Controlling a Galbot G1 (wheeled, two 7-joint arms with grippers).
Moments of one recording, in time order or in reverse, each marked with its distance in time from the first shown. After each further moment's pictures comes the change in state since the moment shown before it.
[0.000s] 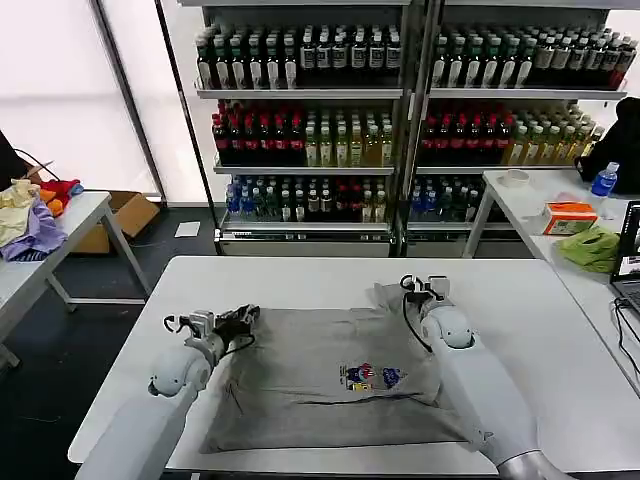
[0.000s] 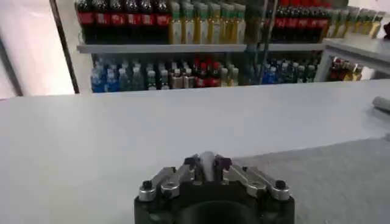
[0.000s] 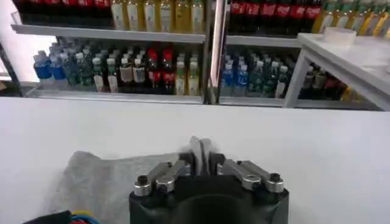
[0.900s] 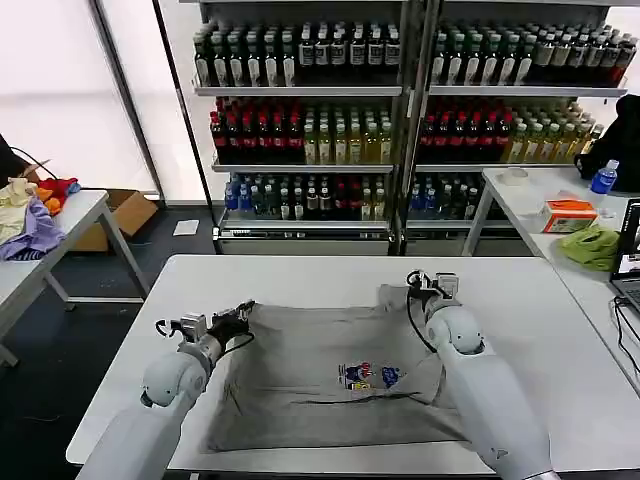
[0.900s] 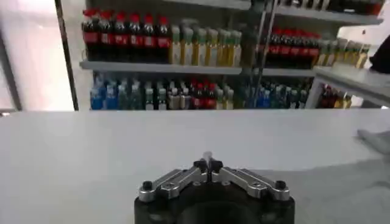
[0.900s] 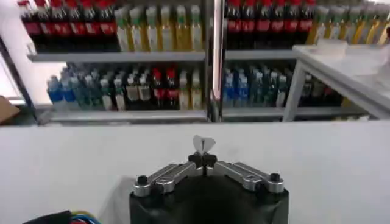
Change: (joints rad) left arm 0.064 0.003 -0.061 -0.128 -0.037 -0.100 -0.022; right arm -0.083 -0.030 0.050 0.265 0.048 0.018 0.040
